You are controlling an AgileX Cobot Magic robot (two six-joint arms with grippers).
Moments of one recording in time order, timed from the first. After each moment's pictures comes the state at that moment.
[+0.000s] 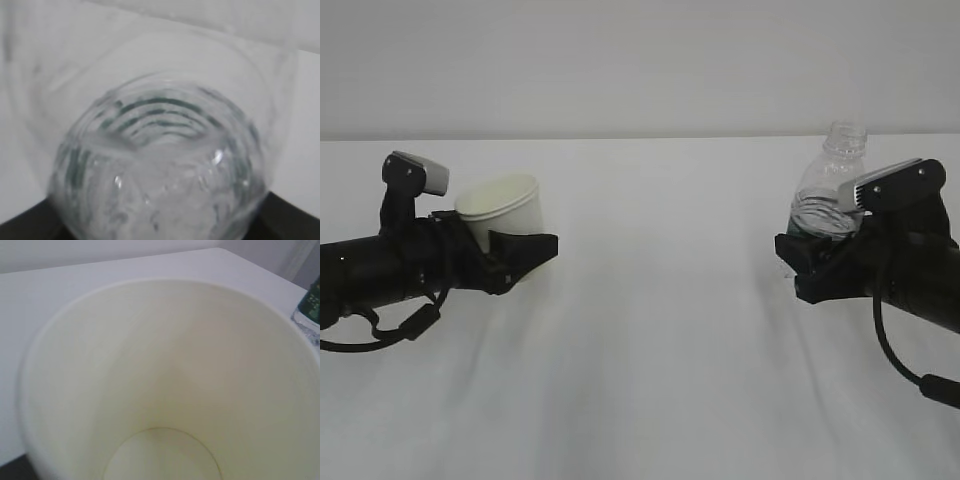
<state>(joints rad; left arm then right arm) -0.22 1.95 -0.69 0.78 -0.99 -0.55 0.15 1.76 -0.52 -0.40 -0.77 0.08</state>
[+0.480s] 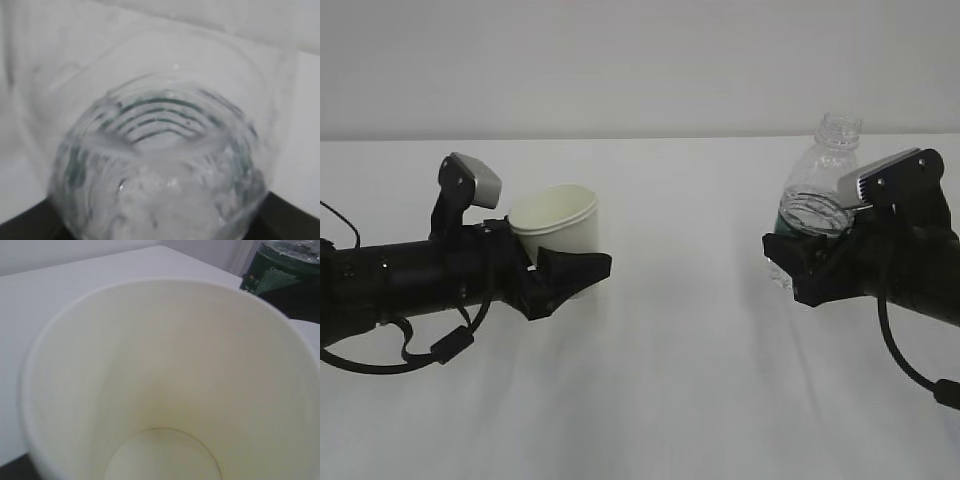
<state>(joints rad) -0.34 1.95 -0.72 0.85 -1.02 -0.55 0.15 1.69 -0.52 -0.56 -0.73 0.20</state>
